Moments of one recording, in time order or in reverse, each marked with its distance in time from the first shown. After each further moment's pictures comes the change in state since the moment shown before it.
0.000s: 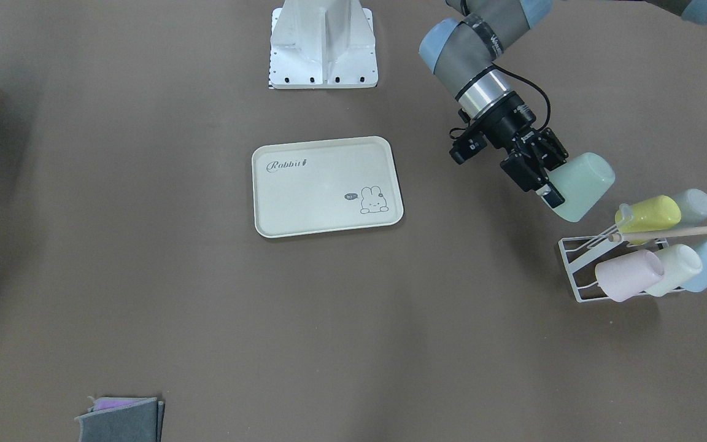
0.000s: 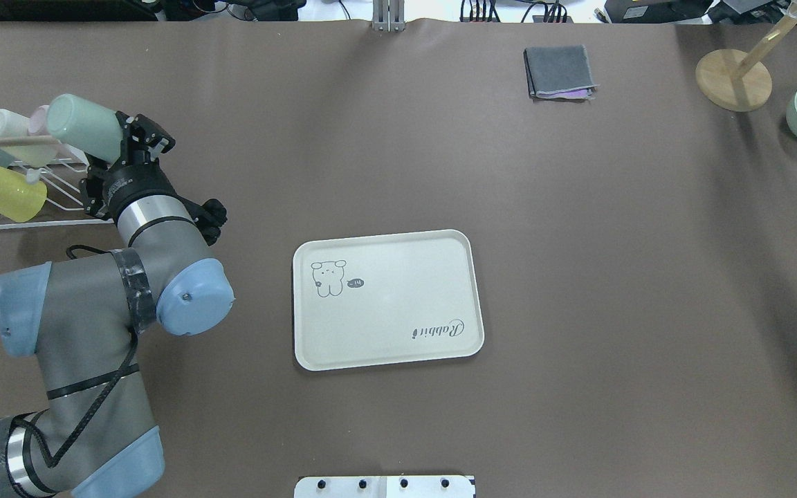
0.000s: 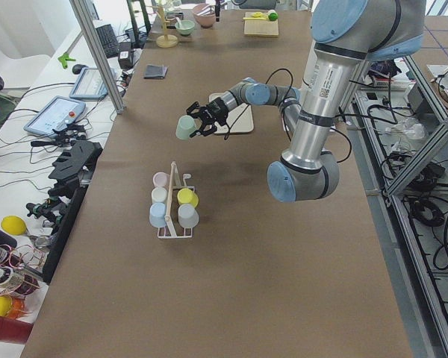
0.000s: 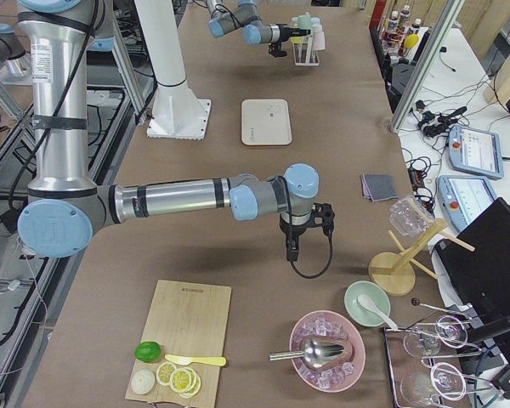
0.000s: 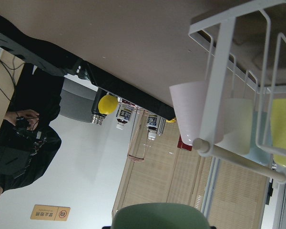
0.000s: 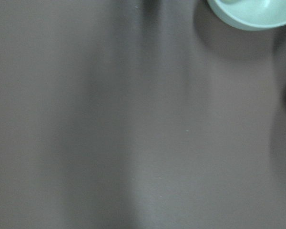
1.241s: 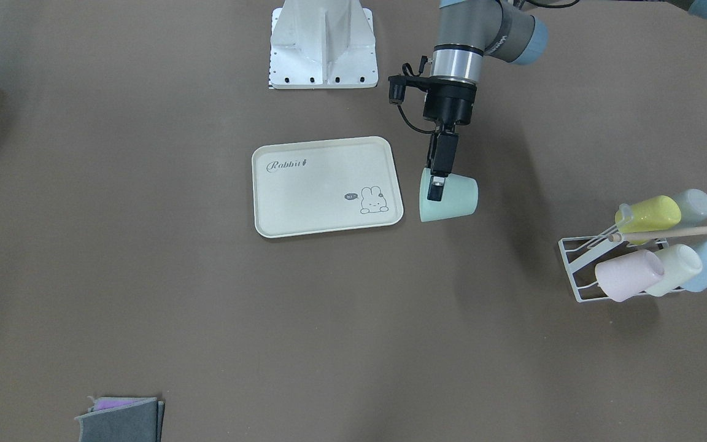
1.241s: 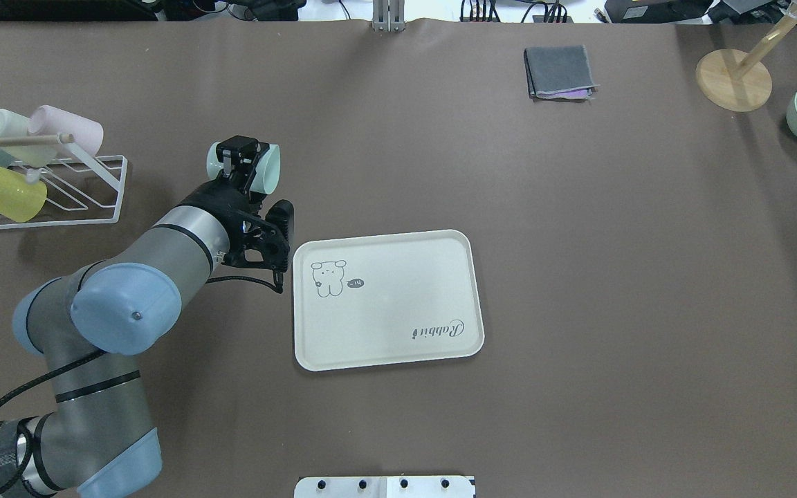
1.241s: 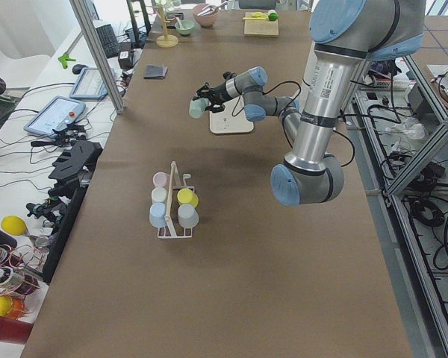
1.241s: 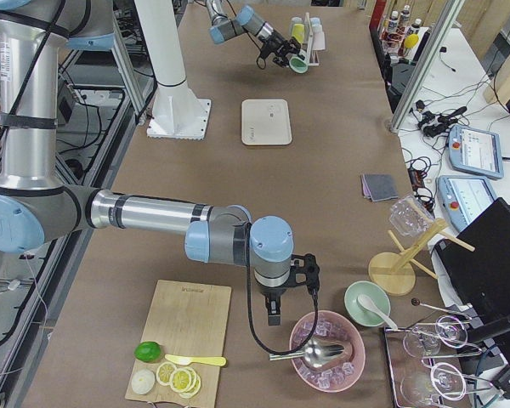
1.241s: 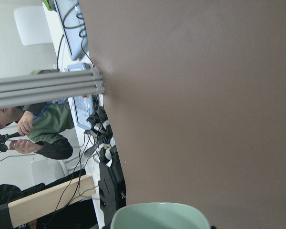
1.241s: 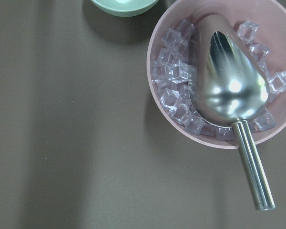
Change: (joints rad) left arm 0.010 0.054 0.105 -1.193 -0.455 -0.089; right arm 0.283 -0.040 -0.085 -0.062 -0.028 -0.376
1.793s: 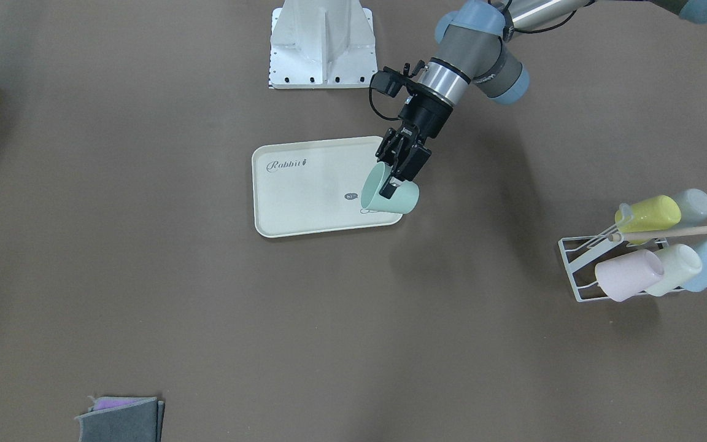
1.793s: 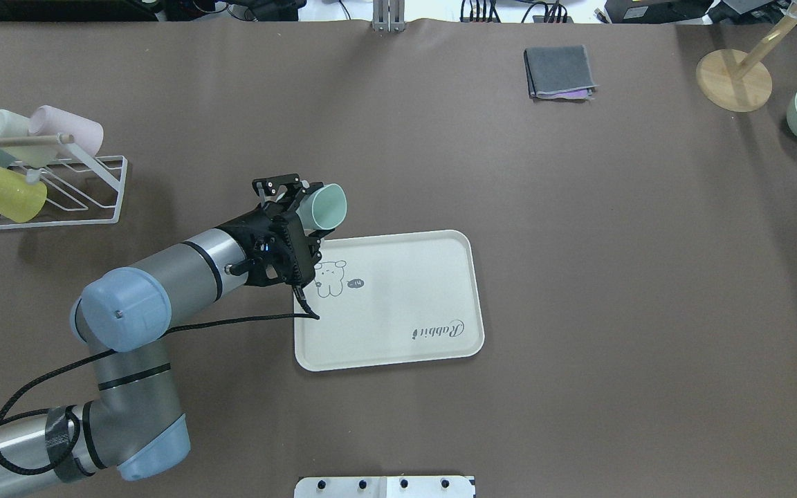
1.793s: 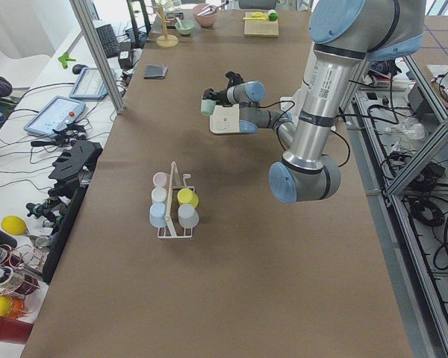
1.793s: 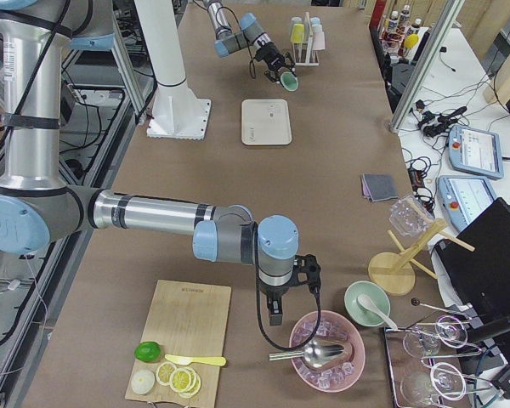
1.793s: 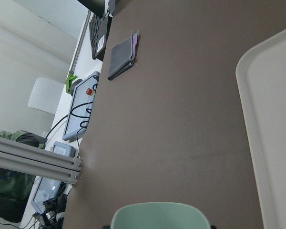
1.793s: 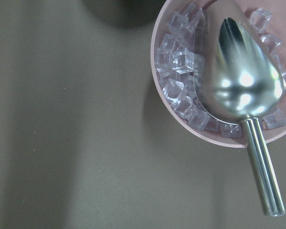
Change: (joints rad) left arm 0.010 -0.049 0.186 -0.406 -0.258 -0.319; right arm -0.069 0.006 -0.027 -0.004 -0.042 0.000
